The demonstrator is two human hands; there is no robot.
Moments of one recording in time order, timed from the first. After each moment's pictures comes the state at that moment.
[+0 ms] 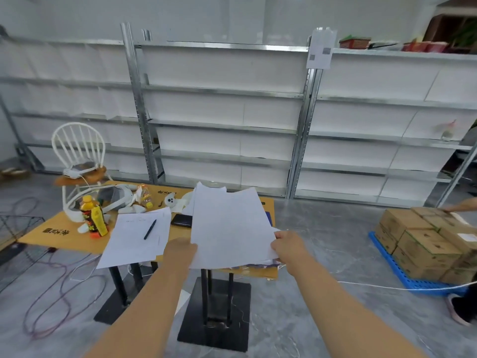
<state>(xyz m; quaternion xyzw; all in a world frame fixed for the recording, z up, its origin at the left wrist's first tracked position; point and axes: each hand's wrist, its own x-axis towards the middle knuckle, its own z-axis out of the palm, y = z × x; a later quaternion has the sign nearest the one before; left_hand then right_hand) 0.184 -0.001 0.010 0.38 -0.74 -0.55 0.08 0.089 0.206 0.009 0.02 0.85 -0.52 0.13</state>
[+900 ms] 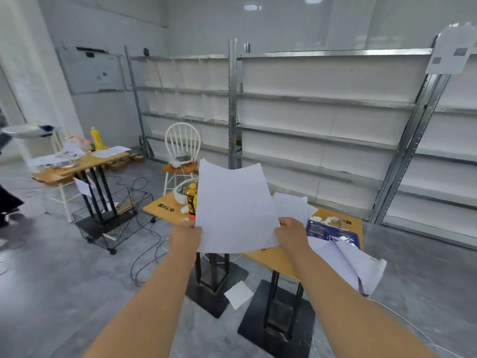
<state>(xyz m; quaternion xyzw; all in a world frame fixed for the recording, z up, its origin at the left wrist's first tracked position) 0.304 -0.149 0.038 0.48 -0.65 -0.51 0.28 0.158 0.017 0.039 -0.18 0.83 -0.51 0.12</state>
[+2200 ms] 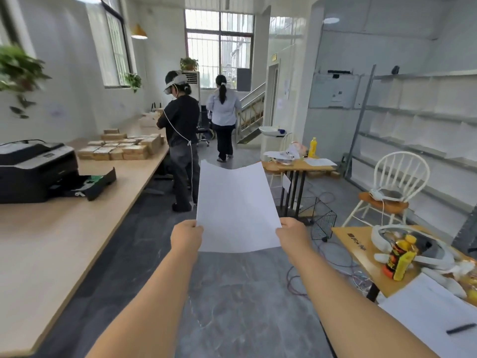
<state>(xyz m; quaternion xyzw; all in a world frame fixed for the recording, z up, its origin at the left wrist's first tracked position) 0.669 -0.270 0.031 0.71 -0.40 -0.31 0.49 0.442 -0.282 0.050 -0.54 0.64 -0.43 0.34</state>
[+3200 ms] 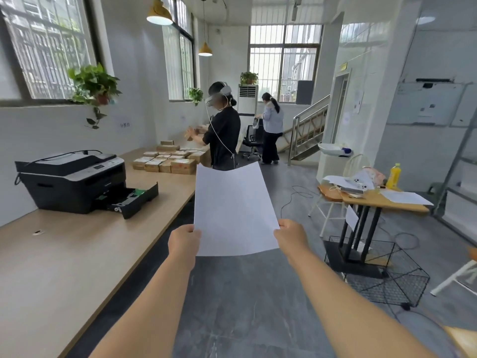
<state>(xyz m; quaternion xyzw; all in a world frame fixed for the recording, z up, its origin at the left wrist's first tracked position) 0.791 -0.495 0.042 0.74 -0.24 -0.27 0.57 0.586 -0.580 0.053 -0.63 0.54 -0.39 0.40</state>
